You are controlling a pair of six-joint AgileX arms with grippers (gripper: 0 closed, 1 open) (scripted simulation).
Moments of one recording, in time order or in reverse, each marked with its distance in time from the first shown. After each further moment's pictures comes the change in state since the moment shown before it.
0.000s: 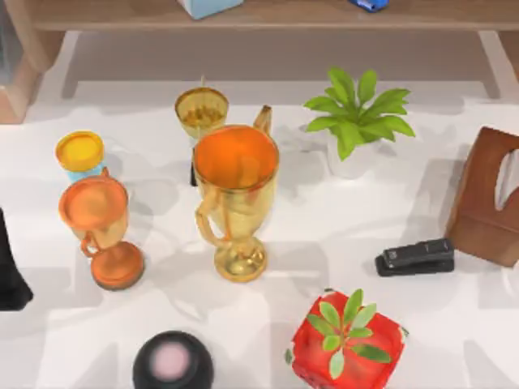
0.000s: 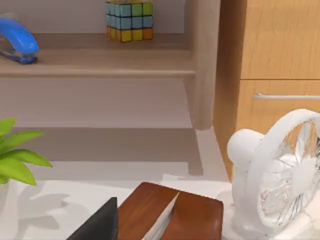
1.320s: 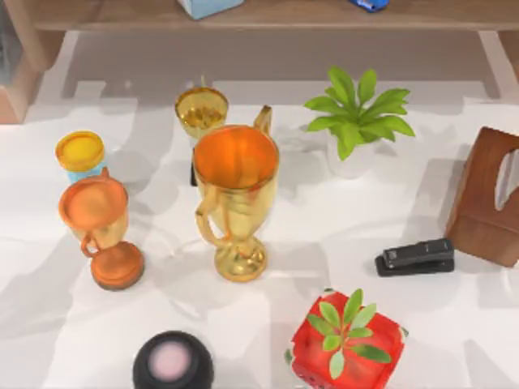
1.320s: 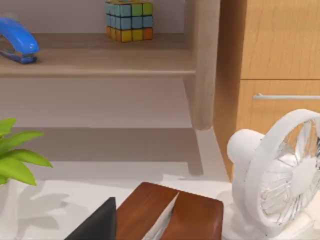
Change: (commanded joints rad) left arm -0.426 1.453 1.551 -0.103 -0.400 0.017; right arm 0.000 0.000 0.000 0.000 0.000 0.000
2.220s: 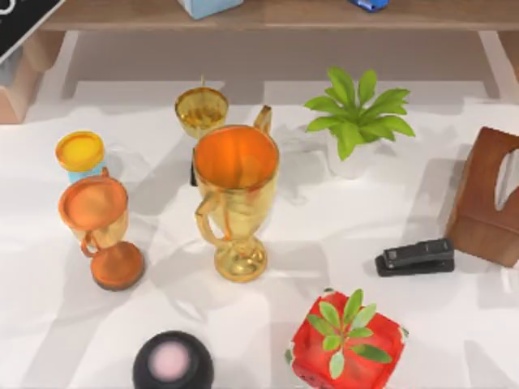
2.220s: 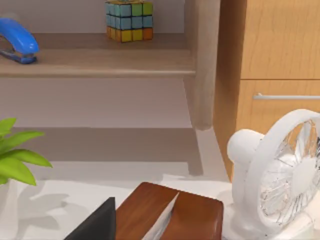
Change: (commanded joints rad) left arm -0.180 0.628 0.696 -0.042 -0.164 -0.006; right arm 0.000 0.000 0.000 0.000 0.000 0.000
